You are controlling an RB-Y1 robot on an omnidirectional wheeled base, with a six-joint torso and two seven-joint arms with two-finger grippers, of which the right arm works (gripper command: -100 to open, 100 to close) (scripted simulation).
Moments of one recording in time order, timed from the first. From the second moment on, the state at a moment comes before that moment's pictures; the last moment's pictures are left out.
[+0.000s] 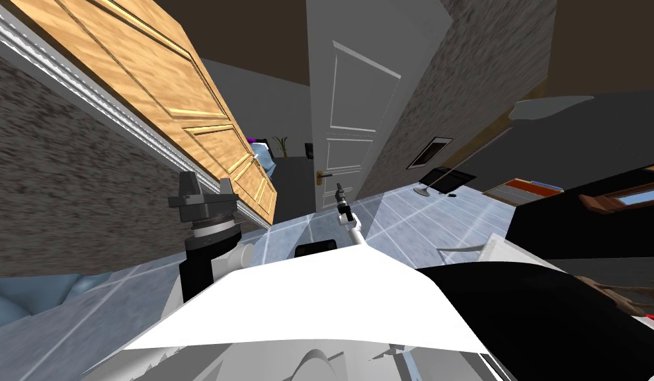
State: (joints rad) arm -0.02 -0.06 0.04 -1.42 0.01 -0.40 0.01
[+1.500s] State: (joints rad) arm -0.20 0.02 0.05 -1.08 0.02 -0.32 0.00
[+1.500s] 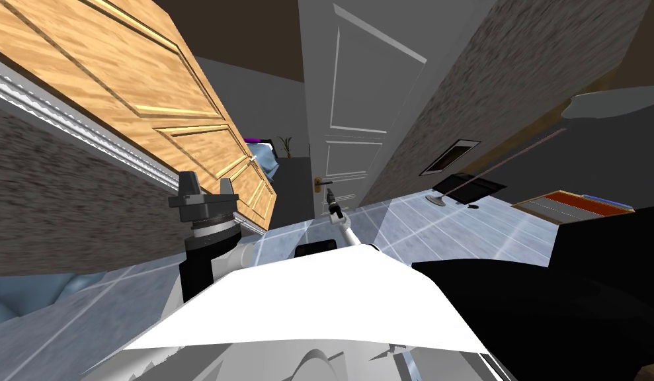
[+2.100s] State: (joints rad) arm -0.21 -0.02 0.04 -1.06 0.02 -0.33 0.00
